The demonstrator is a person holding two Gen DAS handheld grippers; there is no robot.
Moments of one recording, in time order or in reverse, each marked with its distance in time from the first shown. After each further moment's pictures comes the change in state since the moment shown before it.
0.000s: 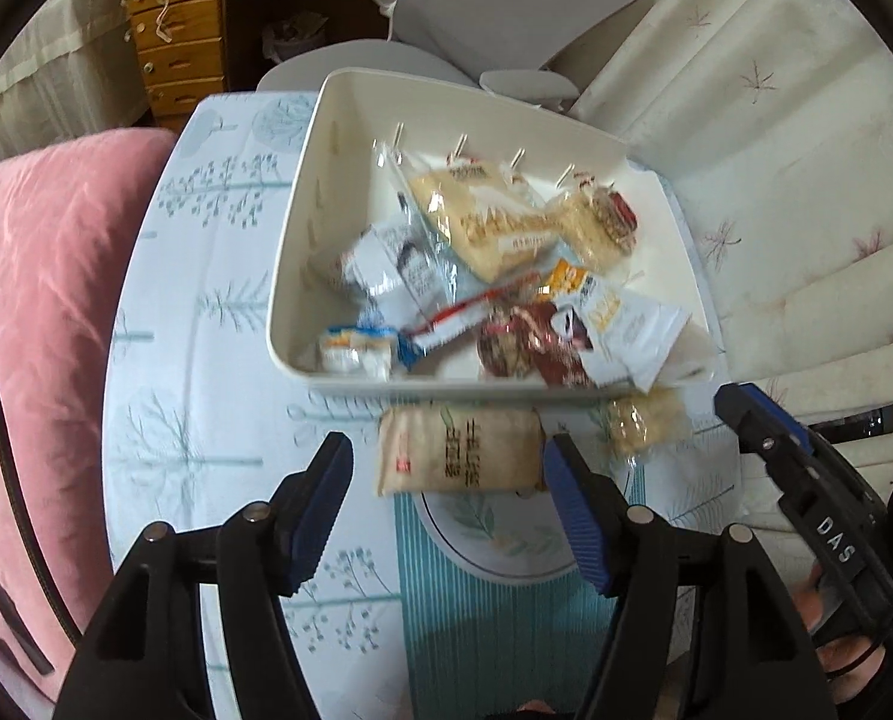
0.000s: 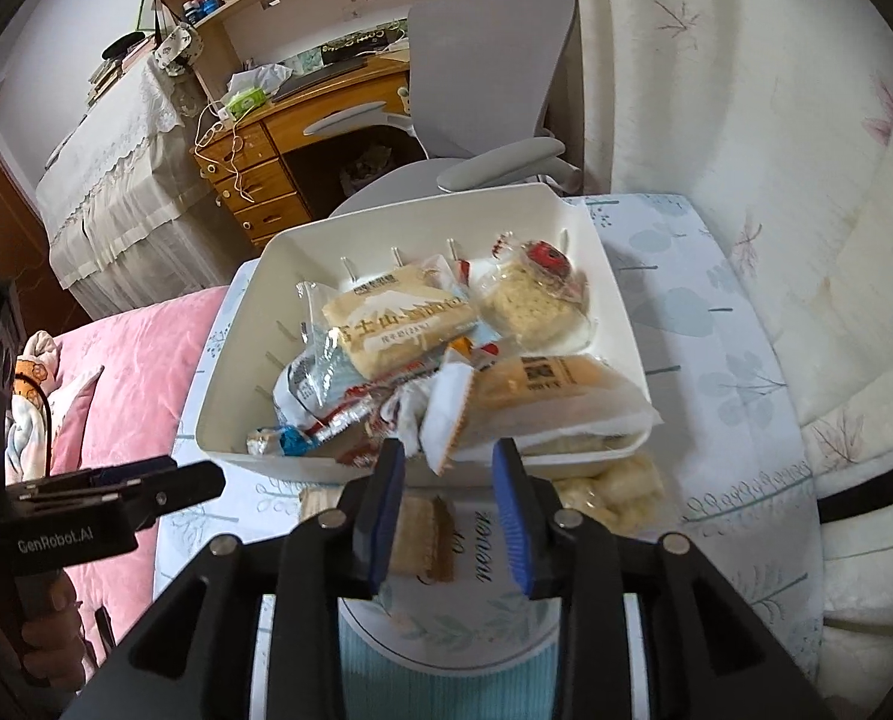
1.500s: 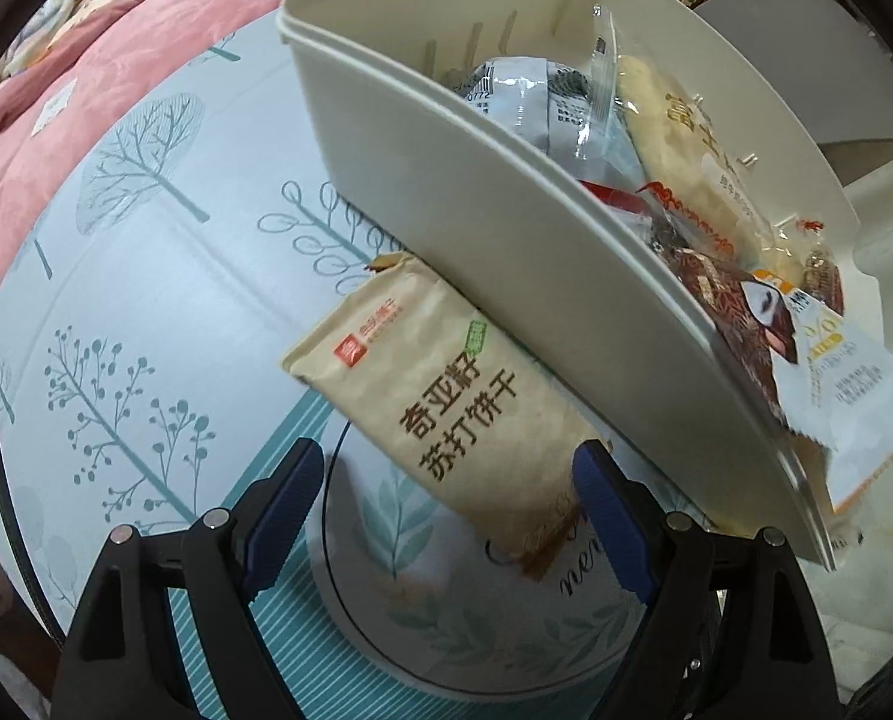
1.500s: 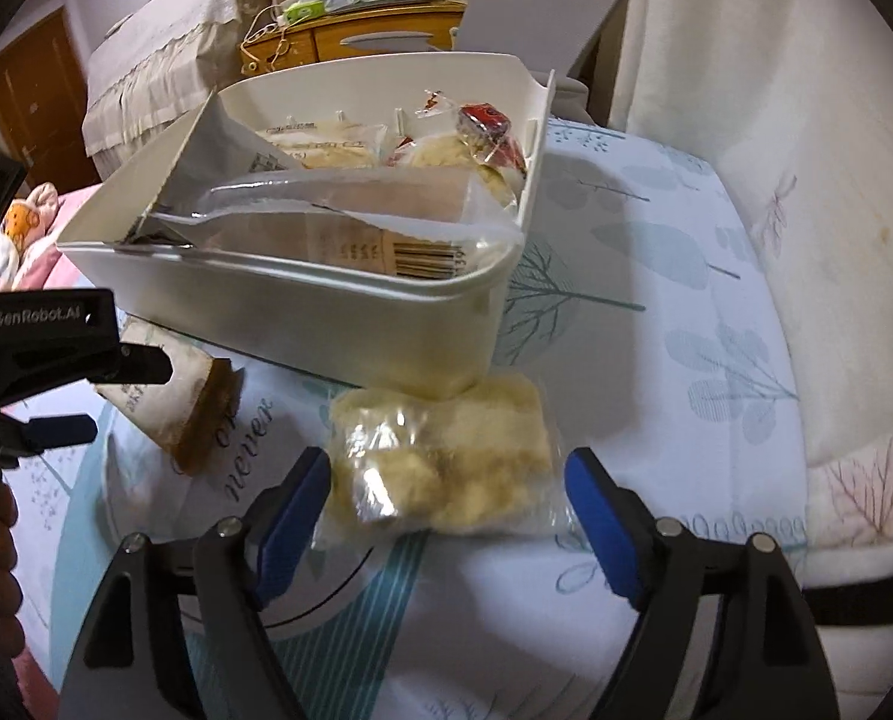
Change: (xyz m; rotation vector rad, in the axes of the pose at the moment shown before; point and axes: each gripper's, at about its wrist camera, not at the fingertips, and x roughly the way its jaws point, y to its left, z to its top) left arm 0.132 -0.036 -0.047 -0.642 -0.061 0.271; right arm 0.095 -0.094 -0.054 -0.317 0.043 -0.007
